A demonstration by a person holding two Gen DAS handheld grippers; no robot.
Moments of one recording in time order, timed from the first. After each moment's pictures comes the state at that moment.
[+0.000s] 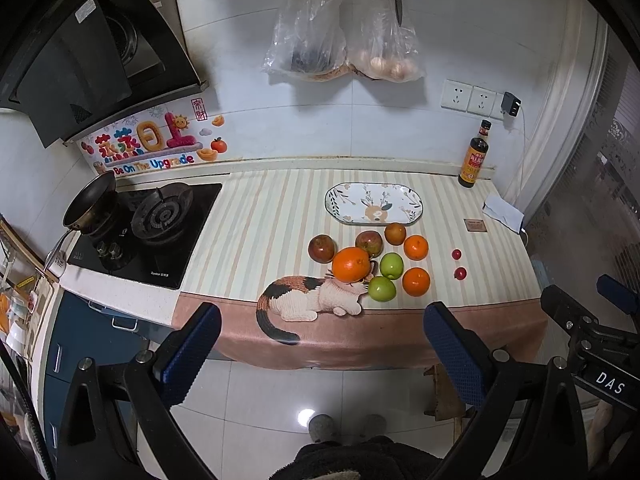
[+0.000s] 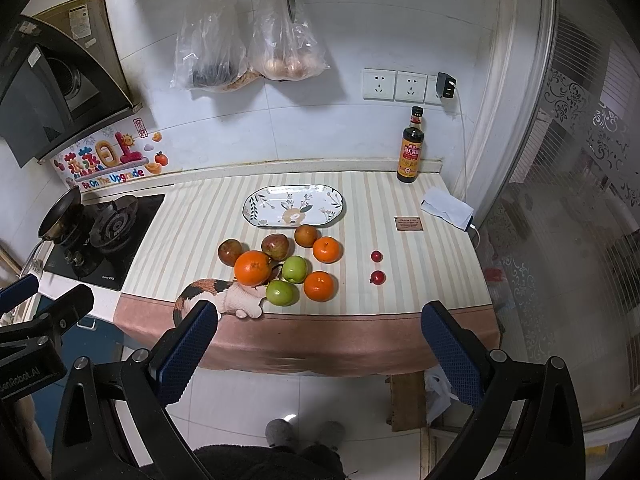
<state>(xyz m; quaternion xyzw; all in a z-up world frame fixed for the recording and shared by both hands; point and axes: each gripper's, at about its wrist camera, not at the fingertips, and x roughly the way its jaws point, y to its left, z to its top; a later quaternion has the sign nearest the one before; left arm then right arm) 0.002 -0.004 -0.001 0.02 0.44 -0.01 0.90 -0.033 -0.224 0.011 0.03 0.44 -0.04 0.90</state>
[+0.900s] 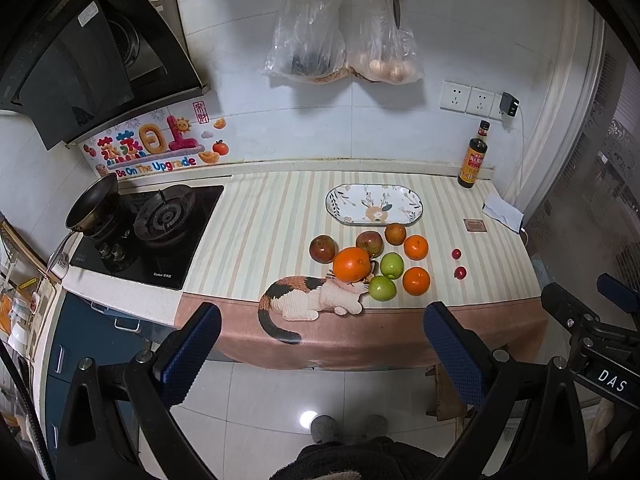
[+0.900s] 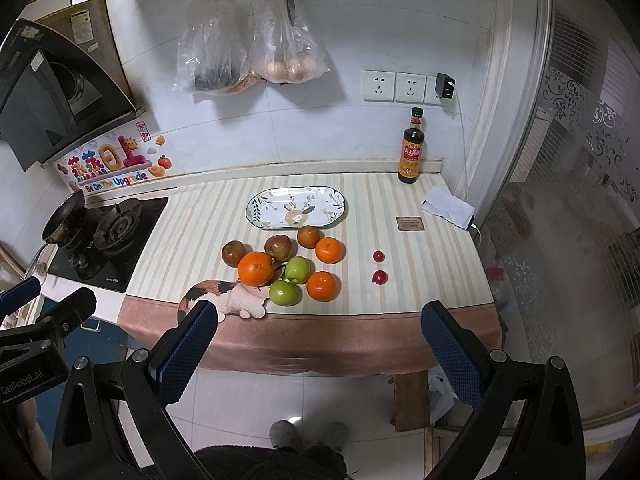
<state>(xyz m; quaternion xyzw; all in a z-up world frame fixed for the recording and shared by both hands) 0.003 -0.005 0.003 0.03 0.44 -0.01 0.90 -0.036 -0.222 0.018 0.03 0.43 -0.03 0.90</state>
